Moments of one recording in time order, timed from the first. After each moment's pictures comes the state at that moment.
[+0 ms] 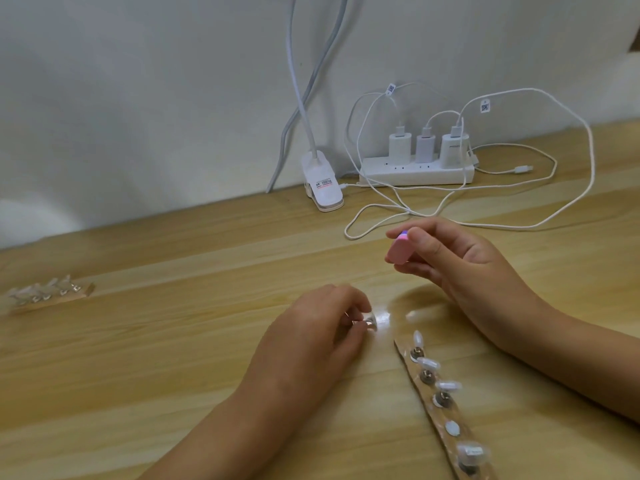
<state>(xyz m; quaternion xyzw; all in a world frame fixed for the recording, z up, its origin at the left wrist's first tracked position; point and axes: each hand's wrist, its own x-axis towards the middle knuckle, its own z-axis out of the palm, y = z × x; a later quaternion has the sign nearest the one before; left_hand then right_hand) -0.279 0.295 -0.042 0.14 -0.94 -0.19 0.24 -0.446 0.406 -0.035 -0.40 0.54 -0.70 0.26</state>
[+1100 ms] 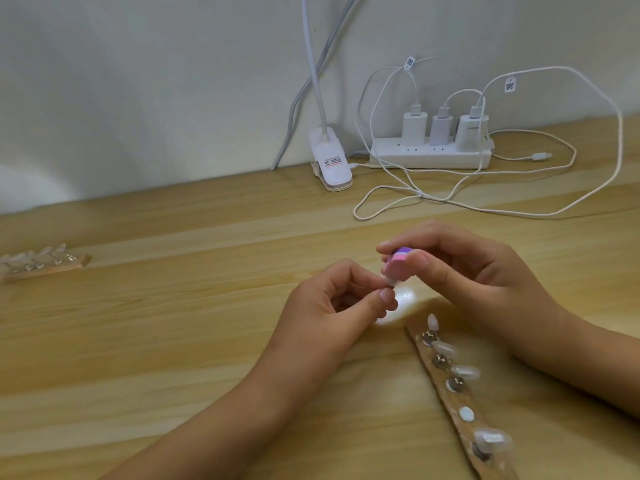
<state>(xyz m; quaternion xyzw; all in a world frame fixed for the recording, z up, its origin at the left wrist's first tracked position) -0.282 0.302 -0.042 0.17 -0.75 -0.60 0.24 -0.430 0.418 -0.035 -0.54 0.58 -0.58 0.19</state>
